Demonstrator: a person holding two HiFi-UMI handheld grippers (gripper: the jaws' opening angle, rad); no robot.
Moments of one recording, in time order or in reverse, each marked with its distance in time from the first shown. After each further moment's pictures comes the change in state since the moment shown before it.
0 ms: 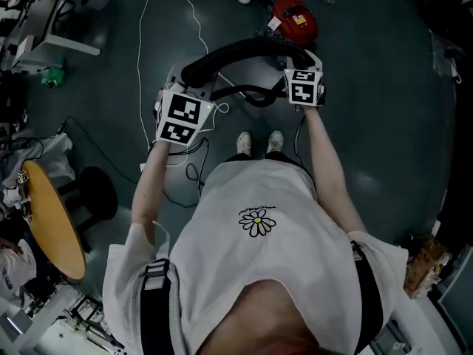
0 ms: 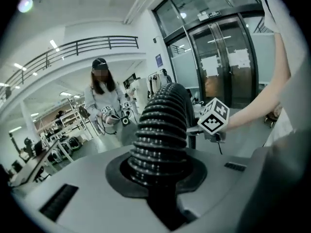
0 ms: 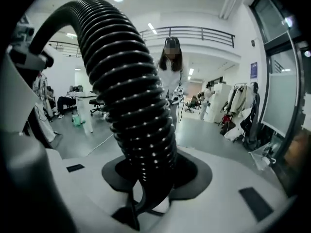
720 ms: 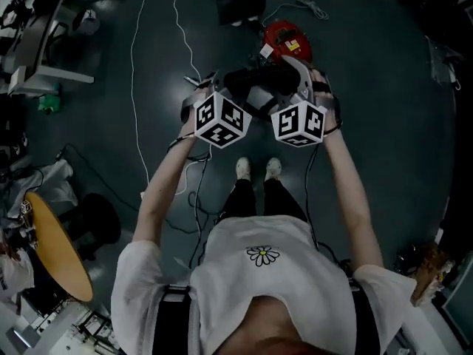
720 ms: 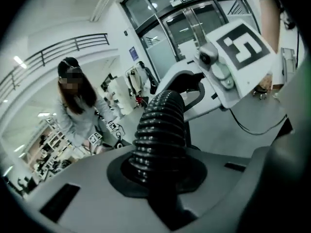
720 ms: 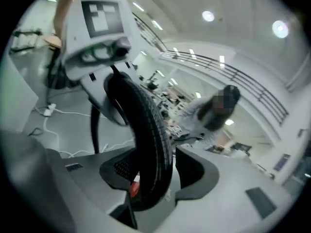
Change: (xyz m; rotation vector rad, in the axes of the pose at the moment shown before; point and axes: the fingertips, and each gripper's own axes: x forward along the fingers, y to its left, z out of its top) left arm 0.181 -0.010 0.039 0.262 0.053 -0.135; right arm 0.002 0.019 0.130 -0.795 -0.193 0.157
